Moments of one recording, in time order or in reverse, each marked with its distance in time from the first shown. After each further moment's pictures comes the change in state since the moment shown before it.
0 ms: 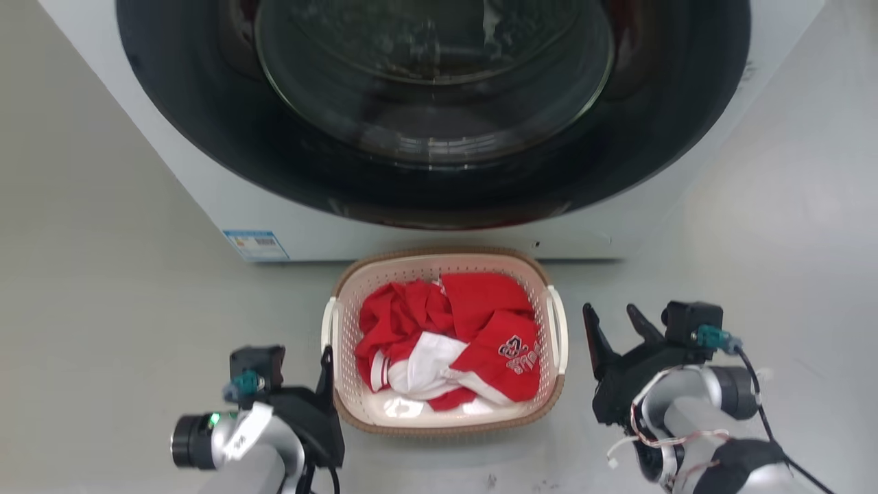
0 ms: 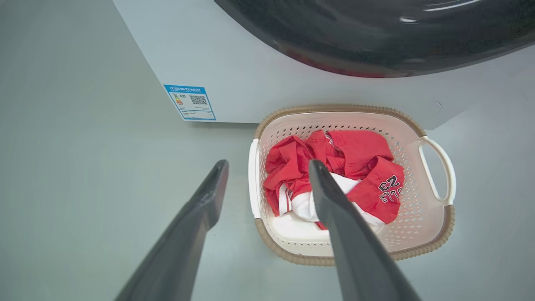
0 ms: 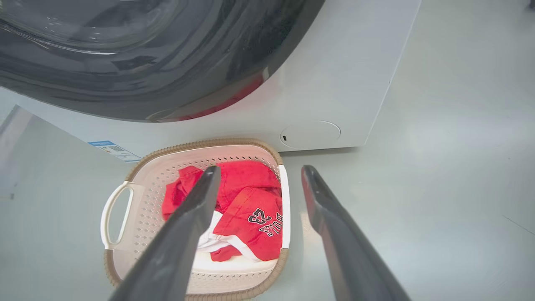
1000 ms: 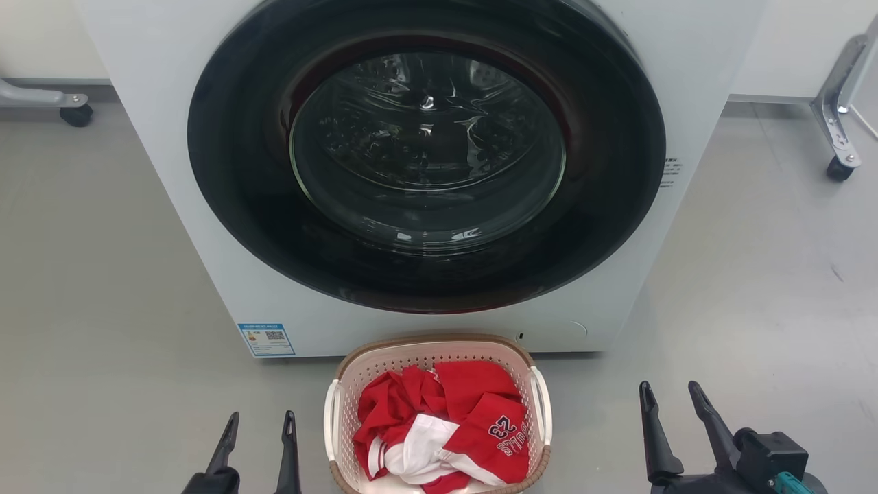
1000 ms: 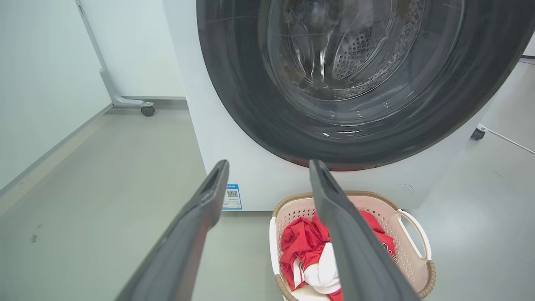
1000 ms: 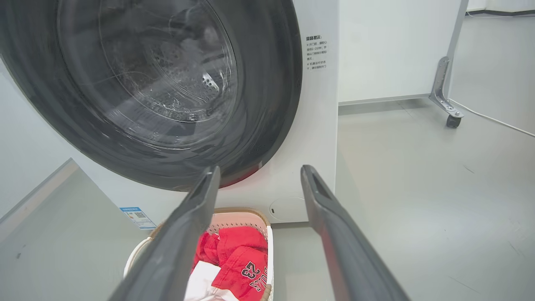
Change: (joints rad) left arm 0.606 0.000 0.488 -0.721 0.559 0.000 0.000; right arm 0.632 -0.010 -0.547 -0.665 -0.544 -0.004 0.000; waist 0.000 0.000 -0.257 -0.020
